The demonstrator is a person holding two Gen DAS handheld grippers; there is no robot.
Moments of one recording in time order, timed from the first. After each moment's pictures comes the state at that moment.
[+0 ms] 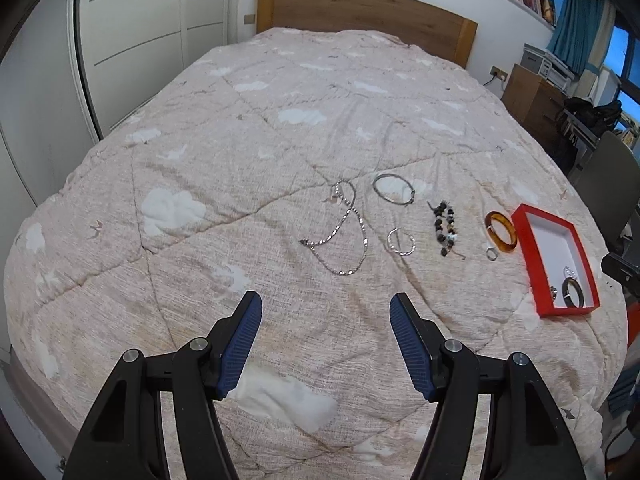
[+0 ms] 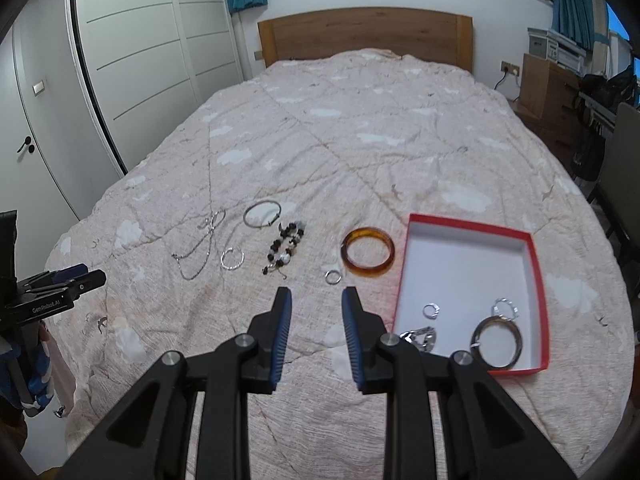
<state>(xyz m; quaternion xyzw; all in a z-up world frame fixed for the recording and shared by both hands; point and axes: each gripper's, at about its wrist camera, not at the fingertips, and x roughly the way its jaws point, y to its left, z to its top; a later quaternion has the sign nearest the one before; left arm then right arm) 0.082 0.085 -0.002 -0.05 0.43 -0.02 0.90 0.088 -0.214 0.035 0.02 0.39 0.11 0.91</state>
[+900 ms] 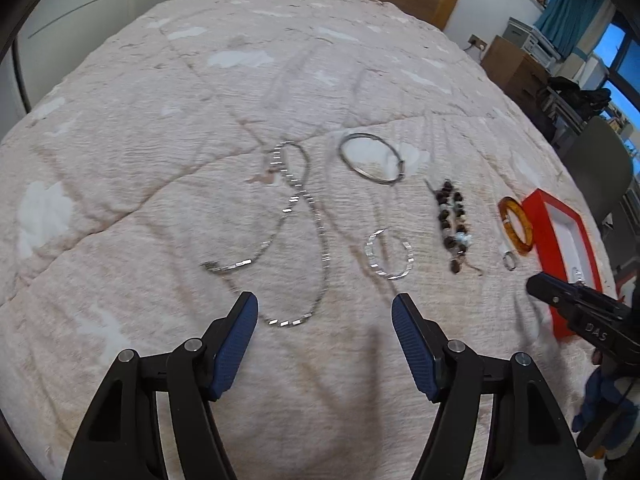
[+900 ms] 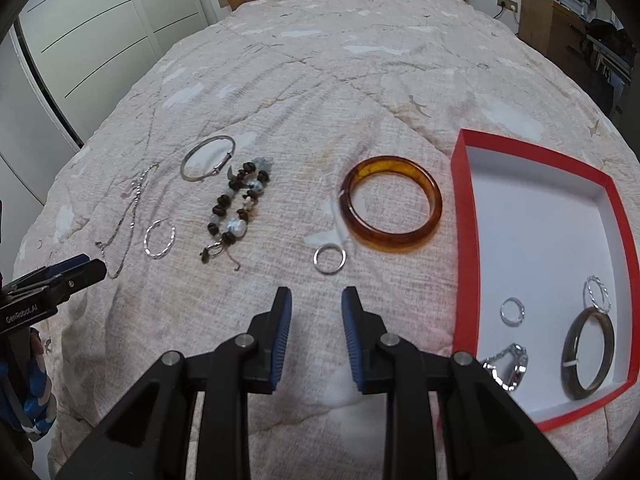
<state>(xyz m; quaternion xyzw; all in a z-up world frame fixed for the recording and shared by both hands) 0.192 0.056 -0.085 -0.08 0.49 -0.11 0.86 0.195 -0.195 -0.086 0.05 0.48 0.07 0.87</state>
